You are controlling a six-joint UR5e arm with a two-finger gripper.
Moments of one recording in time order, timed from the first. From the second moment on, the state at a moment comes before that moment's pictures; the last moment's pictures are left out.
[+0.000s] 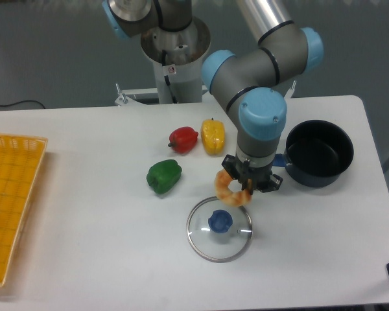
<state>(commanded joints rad) 2.58 -1.95 -1.52 -1.20 1.58 1.04</state>
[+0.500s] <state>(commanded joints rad) 2.65 -1.94 -1.52 -1.23 1.58 1.14</state>
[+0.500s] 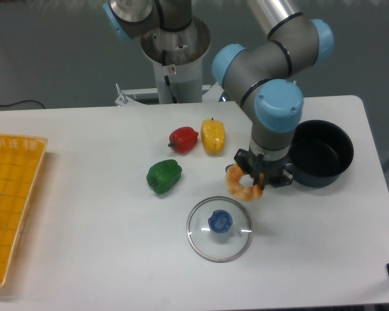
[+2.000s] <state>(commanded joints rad) 2.93 -1.99 -1.52 -1.19 1.58 1.60</state>
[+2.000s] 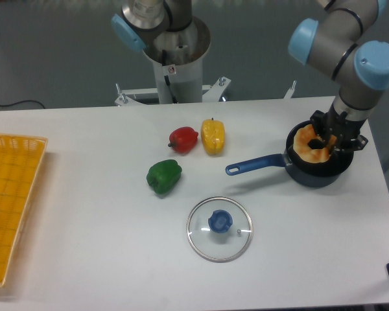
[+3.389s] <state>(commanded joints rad) 2.92 -2.00 -1.57 -1.07 1.58 1.64</state>
